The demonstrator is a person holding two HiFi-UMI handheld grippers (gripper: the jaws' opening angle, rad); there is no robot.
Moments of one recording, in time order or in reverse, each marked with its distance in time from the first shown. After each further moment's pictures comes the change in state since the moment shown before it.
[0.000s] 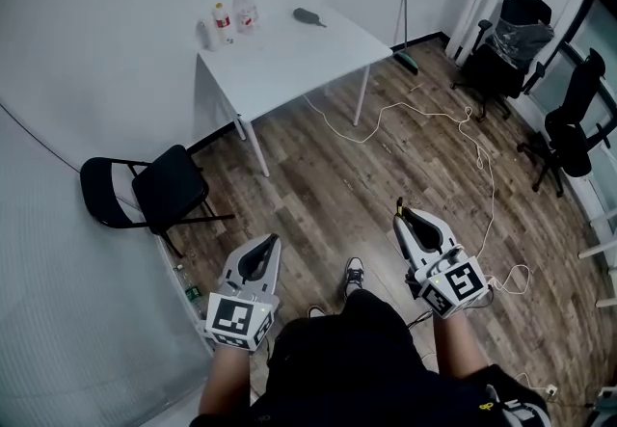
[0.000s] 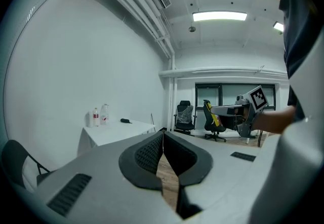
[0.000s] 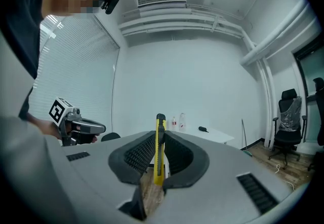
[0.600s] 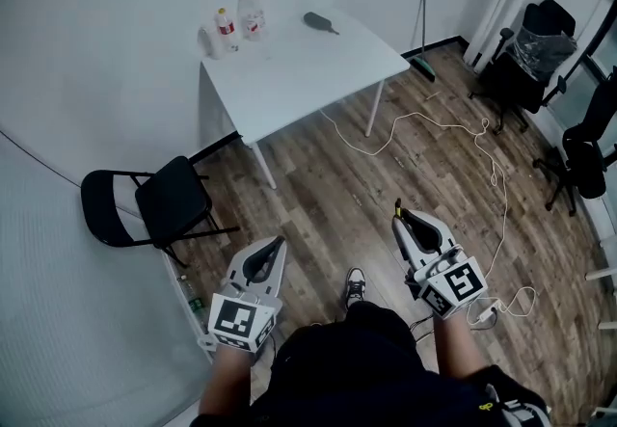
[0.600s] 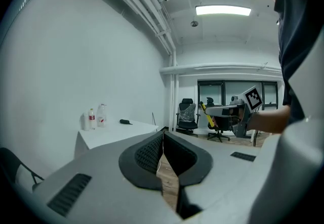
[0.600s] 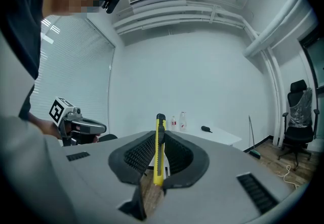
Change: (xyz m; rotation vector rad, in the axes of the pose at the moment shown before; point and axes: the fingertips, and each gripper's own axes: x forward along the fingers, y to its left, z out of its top) left arm 0.121 0.054 0.015 0.014 0.023 0.001; right arm 0.110 -0.098 -0.015 0.009 0.040 0.046
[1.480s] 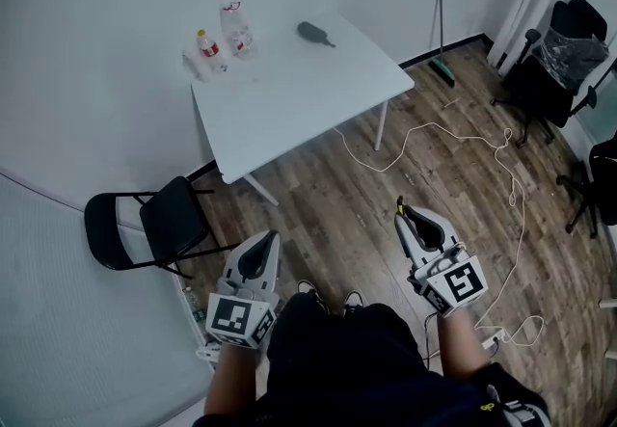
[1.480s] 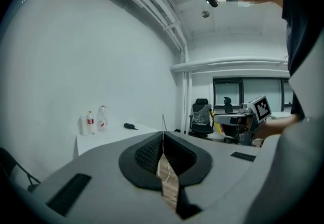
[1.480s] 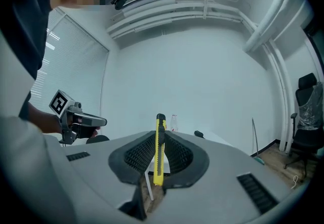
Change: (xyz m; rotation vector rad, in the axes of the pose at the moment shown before) left arm 0.221 0.020 0.053 -0.048 0.001 0.144; right arm 0.082 -0.226 0.005 0.010 -0.028 0.059
